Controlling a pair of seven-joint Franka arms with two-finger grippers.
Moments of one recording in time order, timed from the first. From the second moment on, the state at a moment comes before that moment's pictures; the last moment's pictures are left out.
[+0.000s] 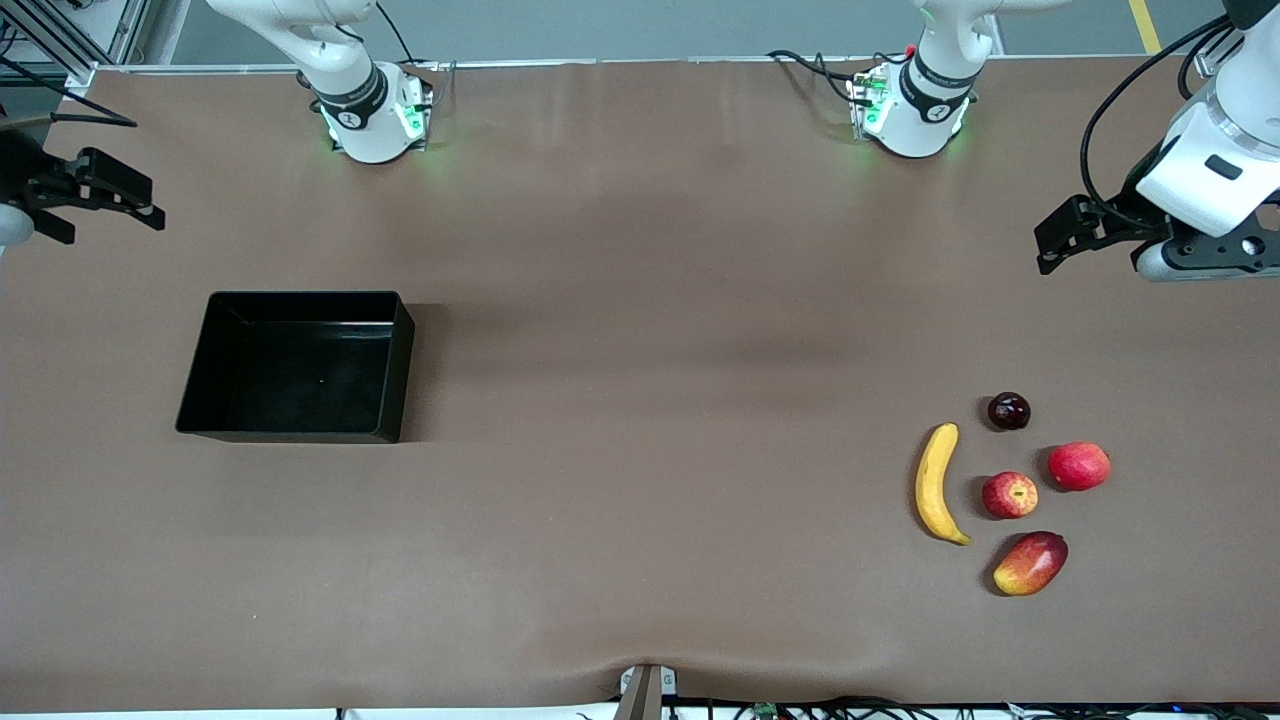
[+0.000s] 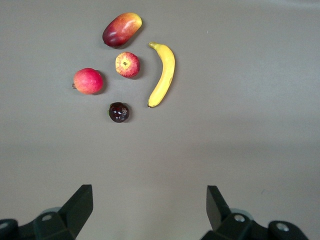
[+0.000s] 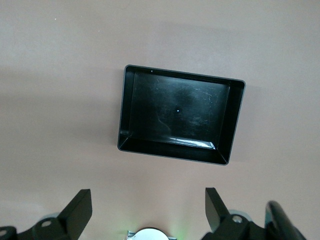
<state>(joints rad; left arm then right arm) 0.00 -0.02 -0.15 -1.58 0.04 1.60 -0.16 -0.07 -0.03 0.05 -1.50 0.04 1.40 -0.14</state>
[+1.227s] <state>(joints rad) 0.02 0.35 -0.14 -1.60 0.19 1.92 -0.17 -0.12 -0.01 0.06 -1.49 0.04 1.40 -0.15</state>
